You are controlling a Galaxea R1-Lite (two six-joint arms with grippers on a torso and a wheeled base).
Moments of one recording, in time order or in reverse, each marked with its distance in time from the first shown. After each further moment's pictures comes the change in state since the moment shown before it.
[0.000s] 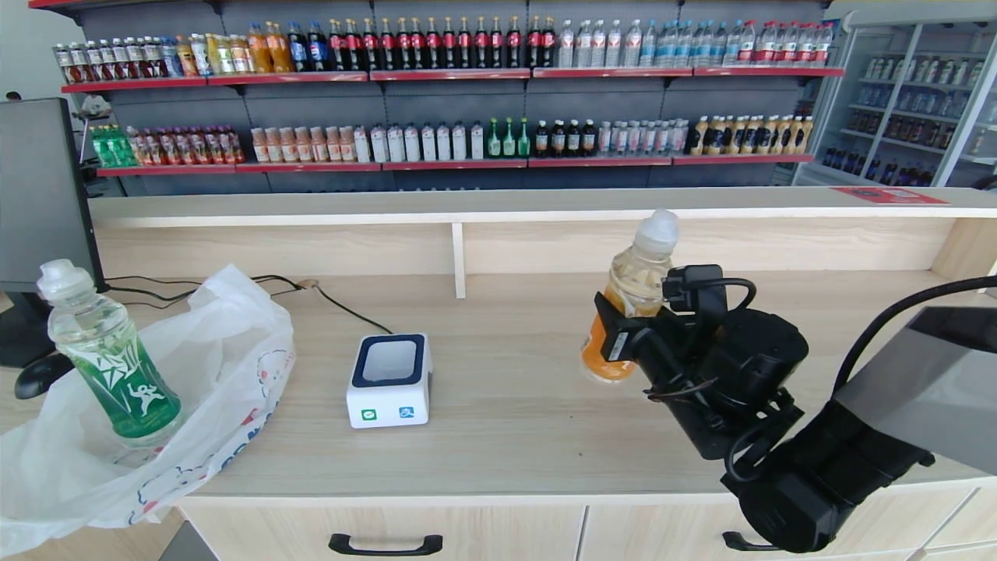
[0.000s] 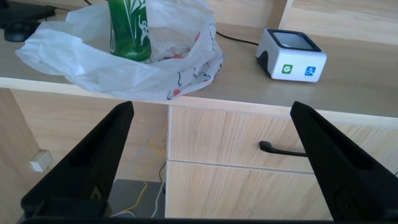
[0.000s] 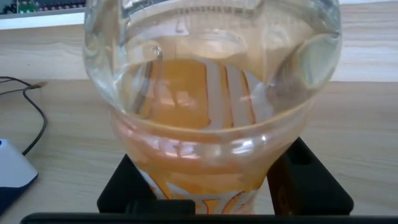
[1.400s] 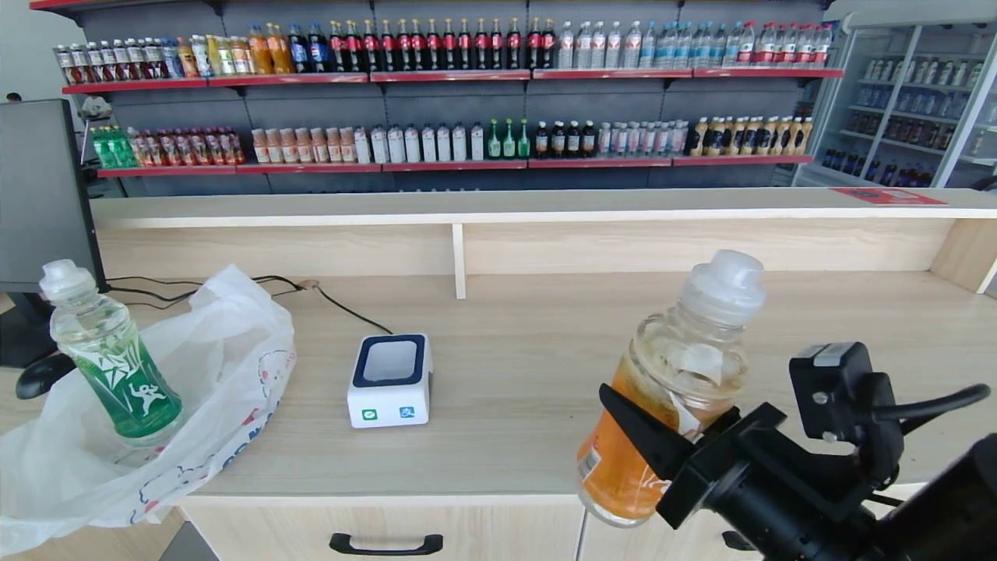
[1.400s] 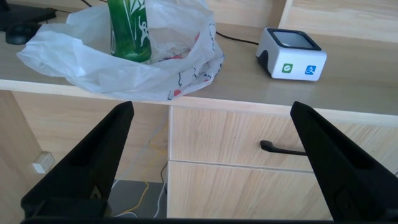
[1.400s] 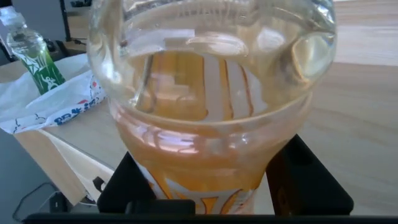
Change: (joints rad) left arm -0.001 0.000 0.000 0.000 -0.001 0.013; right arm 0.362 -0.424 0.465 -0.001 0.002 0.079
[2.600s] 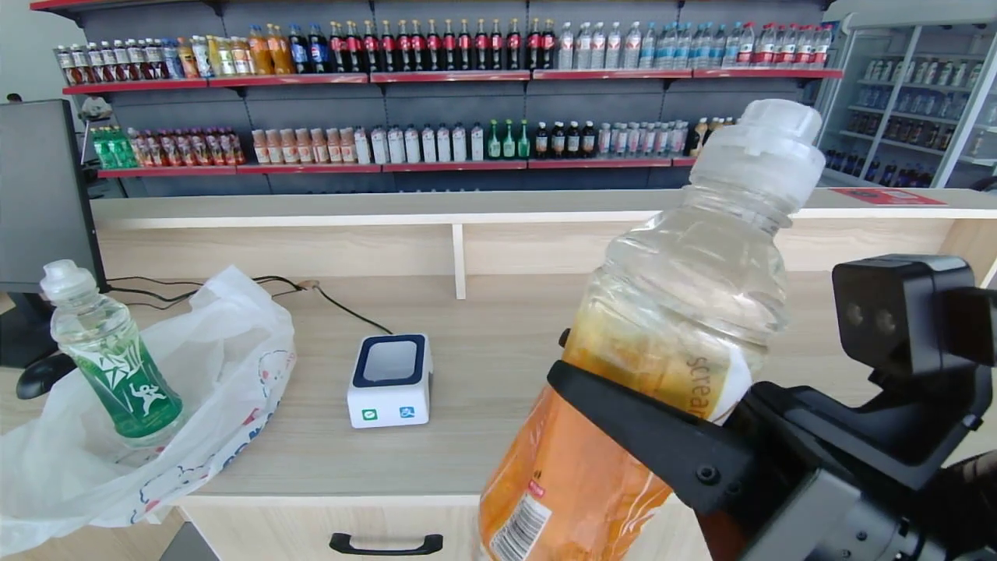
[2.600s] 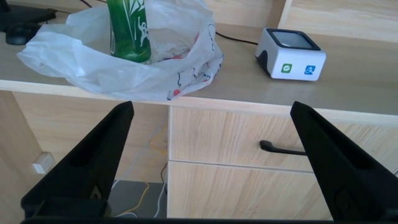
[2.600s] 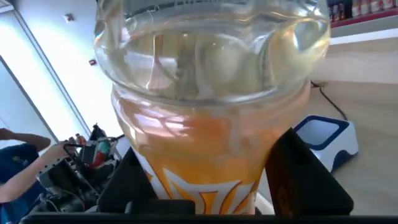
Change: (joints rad) left arm 0.000 0.000 0.000 0.000 0.000 0.000; right arm 0.060 -0.077 -0.183 -0.001 0.493 0.375
